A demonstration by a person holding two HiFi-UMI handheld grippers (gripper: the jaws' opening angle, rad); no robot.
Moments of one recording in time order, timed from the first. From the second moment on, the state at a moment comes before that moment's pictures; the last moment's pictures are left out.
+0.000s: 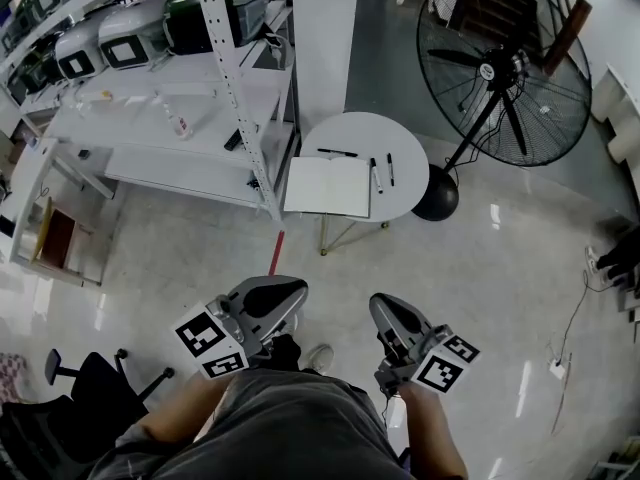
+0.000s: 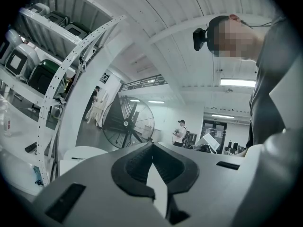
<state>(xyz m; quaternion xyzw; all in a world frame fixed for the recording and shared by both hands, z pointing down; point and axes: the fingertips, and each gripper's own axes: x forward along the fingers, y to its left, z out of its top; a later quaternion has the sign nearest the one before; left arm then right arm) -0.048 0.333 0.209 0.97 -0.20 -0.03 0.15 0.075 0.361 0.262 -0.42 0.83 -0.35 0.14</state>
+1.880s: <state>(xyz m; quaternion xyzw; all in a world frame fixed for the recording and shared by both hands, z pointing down) -0.071 0.031 0.265 0.96 -0.19 -0.01 0.21 0.050 0.077 0.309 -0.44 0.80 -0.40 0.10</state>
